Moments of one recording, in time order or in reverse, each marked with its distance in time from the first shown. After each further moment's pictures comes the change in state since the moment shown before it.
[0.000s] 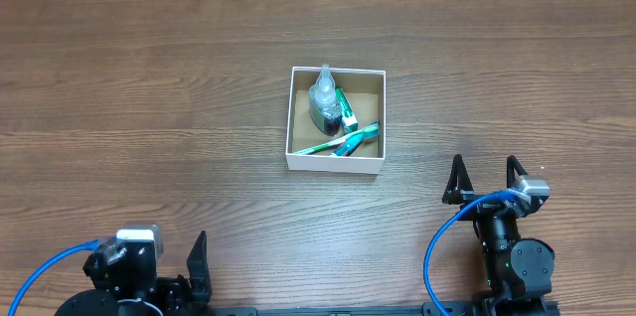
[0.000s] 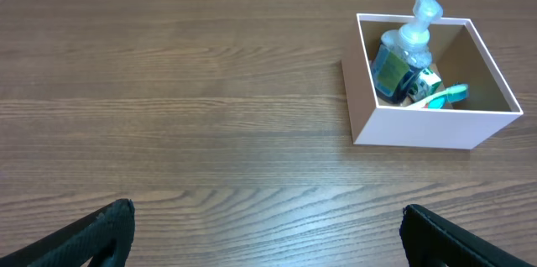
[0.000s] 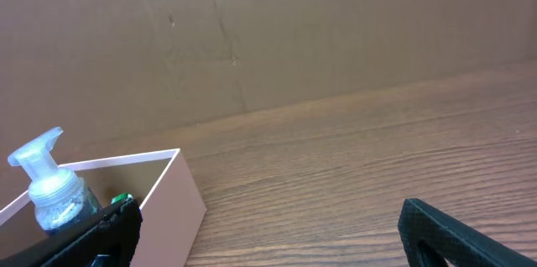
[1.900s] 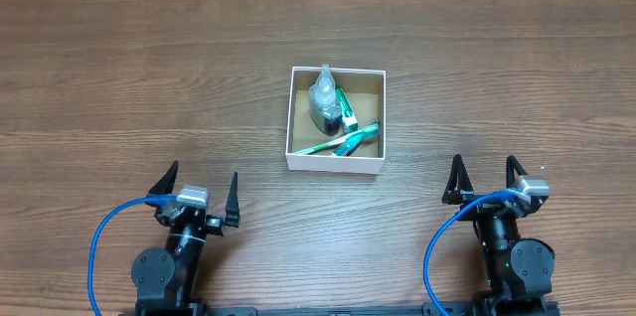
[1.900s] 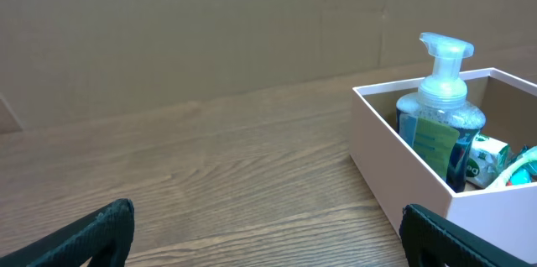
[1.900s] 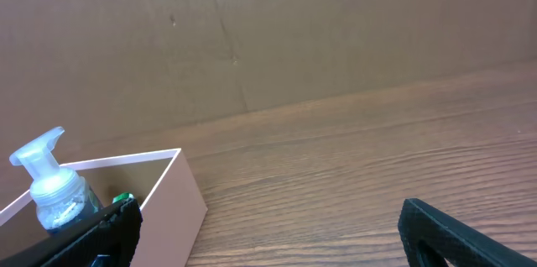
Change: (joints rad) left arm 0.008 -0.278 -0.999 1.202 0.125 0.128; right arm 0.000 0.000 0.000 0.000 -0.003 0.000
